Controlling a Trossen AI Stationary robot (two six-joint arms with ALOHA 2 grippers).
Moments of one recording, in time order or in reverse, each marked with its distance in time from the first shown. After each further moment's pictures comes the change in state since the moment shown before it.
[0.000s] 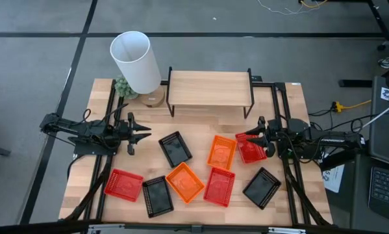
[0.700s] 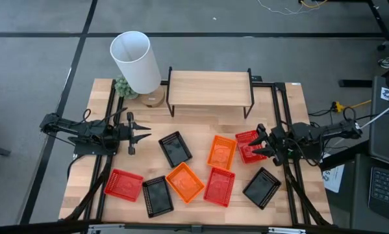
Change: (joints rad) left arm 0.000 0.000 0.000 0.000 0.000 0.267; right arm 0.267 0.018 0.000 0.136 0.050 -0.064
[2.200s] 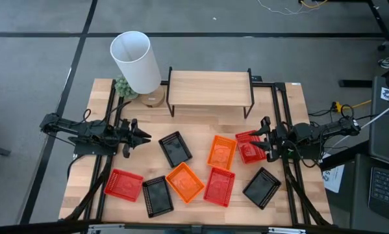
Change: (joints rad) left arm 0.000 0.000 -0.001 -0.003 0.173 -0.636; right arm 0.054 0.001 0.000 0.056 0.294 -0.282
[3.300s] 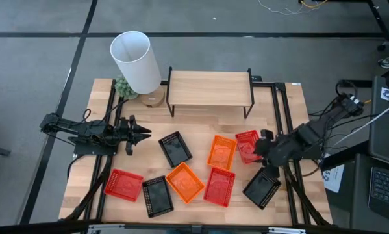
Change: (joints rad) left arm 0.000 0.000 0.000 0.005 -0.127 0.103; right arm 0.332 0.967 0.974 -1.280 0.043 0.599
